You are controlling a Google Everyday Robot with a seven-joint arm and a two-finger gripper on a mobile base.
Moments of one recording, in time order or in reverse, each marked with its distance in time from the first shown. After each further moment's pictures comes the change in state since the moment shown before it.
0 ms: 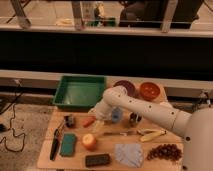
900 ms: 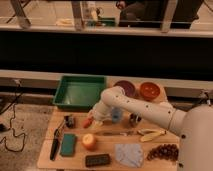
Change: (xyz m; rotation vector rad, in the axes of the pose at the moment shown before) arm -0.002 -0.001 0.012 -0.019 0.007 -0.011
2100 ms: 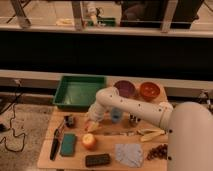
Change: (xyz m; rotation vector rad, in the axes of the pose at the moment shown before) arm 0.004 -0.007 0.028 -0.049 0.010 -0.029
